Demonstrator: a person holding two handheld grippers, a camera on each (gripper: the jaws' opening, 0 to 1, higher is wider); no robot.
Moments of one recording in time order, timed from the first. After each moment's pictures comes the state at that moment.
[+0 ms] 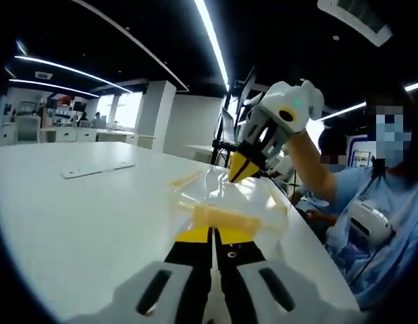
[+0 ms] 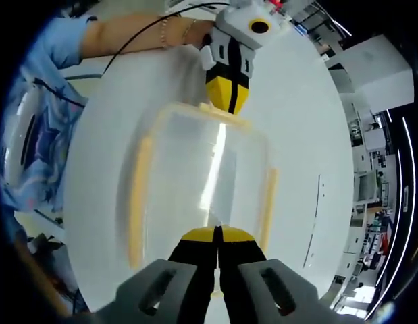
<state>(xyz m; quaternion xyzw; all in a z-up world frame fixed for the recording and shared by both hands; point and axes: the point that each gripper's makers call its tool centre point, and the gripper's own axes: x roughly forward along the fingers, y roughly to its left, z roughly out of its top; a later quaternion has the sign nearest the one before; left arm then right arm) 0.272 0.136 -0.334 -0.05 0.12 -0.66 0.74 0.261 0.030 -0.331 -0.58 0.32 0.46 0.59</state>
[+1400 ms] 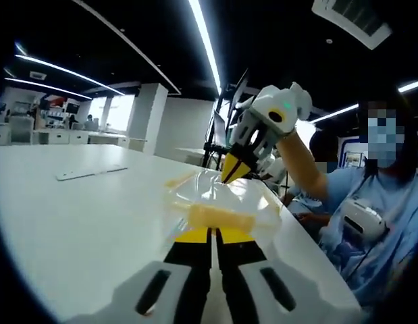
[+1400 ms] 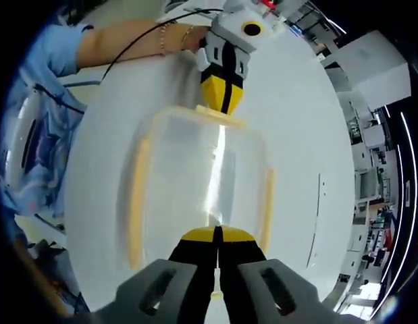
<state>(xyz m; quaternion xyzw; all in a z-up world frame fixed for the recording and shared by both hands) 0.264 0.136 -0.334 -0.06 0.11 -0.68 0.72 0.262 0.030 -0.331 -0.56 0.32 0.47 0.60</state>
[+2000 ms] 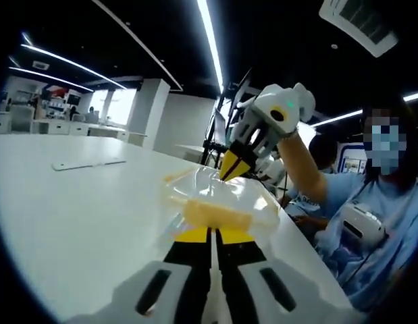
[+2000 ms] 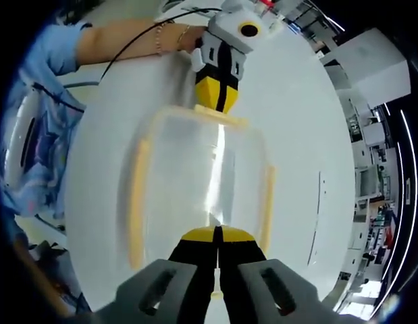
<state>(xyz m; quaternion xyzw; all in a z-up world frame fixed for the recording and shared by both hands) 0.262 0.132 -0.337 -0.08 0.13 -0.68 0.72 0.262 0.030 -0.331 -0.57 0.33 0.46 0.60</state>
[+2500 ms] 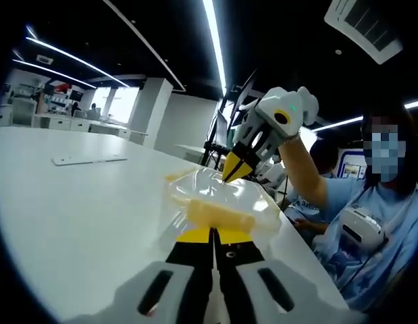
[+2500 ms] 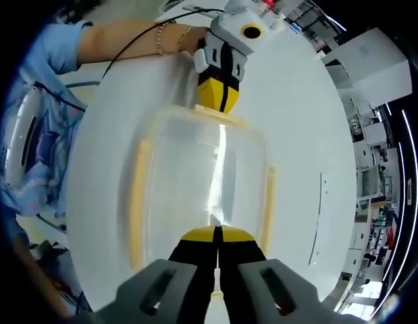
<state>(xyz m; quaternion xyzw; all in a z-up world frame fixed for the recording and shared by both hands) 0.265 0.133 -0.337 -0.09 0.14 -0.68 0.72 0.262 0.031 -0.330 -0.56 0.33 0.47 0.60</state>
